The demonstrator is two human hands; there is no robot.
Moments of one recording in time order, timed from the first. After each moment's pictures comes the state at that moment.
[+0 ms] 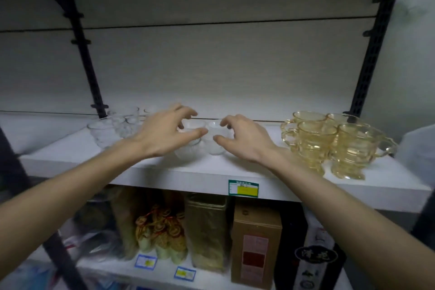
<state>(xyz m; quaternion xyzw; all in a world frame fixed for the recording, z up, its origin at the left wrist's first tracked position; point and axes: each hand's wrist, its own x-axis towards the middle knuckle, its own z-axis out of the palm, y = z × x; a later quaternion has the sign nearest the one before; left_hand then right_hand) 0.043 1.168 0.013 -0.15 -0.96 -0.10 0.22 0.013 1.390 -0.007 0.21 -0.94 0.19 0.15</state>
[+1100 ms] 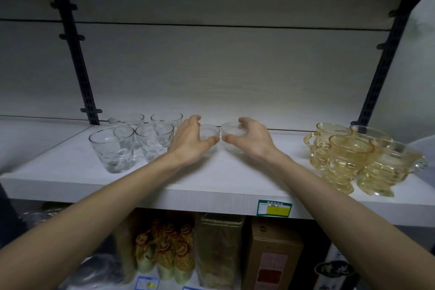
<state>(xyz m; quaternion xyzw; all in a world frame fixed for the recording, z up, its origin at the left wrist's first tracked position) -0.042 1.160 -0.029 -0.07 -0.92 -0.33 0.19 -0.056 1.349 -0.020 0.08 -0.92 0.34 0.16</state>
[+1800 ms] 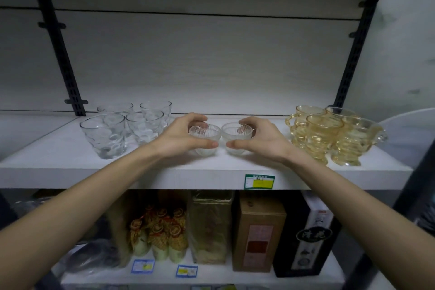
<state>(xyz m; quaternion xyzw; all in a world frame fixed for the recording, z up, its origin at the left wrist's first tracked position) 0.006 1.154 -0.024 -0.17 -0.86 -0.47 0.04 0.014 1.394 -0.025 0.09 -0.92 0.35 0.11</state>
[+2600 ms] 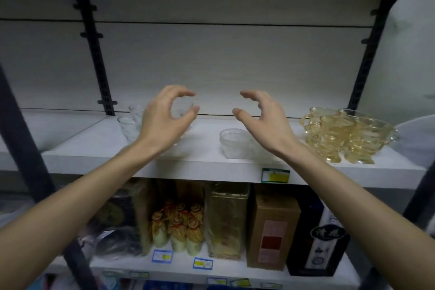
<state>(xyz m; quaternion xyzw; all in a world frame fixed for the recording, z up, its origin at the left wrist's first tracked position) 0.073 1.095 0.009 -0.20 -0.83 -0.35 0.38 0.077 1.336 0.019 0.17 -0.87 0.37 0.29</state>
